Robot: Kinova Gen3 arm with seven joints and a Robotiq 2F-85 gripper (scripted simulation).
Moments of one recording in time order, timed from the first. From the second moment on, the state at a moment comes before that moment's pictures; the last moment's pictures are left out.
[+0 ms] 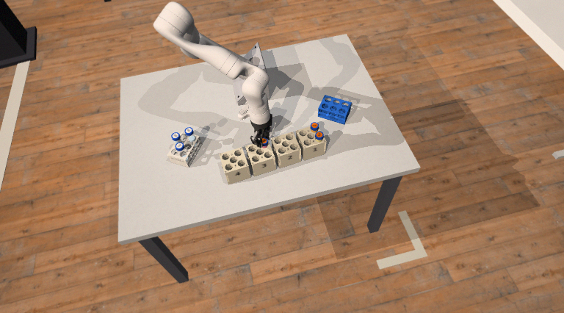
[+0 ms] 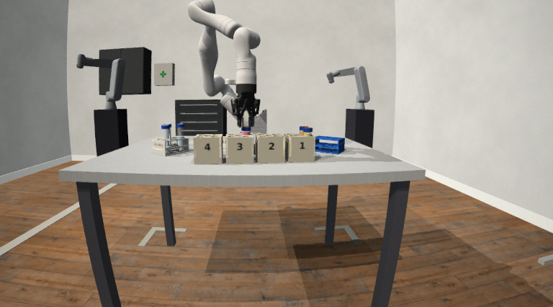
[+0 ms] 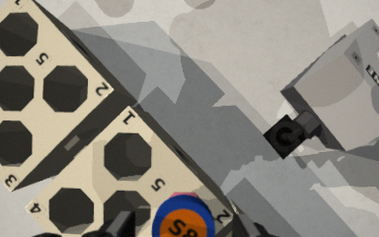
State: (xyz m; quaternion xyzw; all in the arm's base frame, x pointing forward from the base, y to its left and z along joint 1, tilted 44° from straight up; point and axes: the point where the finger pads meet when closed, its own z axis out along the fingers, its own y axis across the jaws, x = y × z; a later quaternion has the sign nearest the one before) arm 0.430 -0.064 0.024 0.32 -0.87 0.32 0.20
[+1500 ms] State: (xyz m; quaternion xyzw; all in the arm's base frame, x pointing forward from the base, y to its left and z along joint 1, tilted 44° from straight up) arm 0.438 -0.027 0.063 0.32 -0.87 0.32 0.20
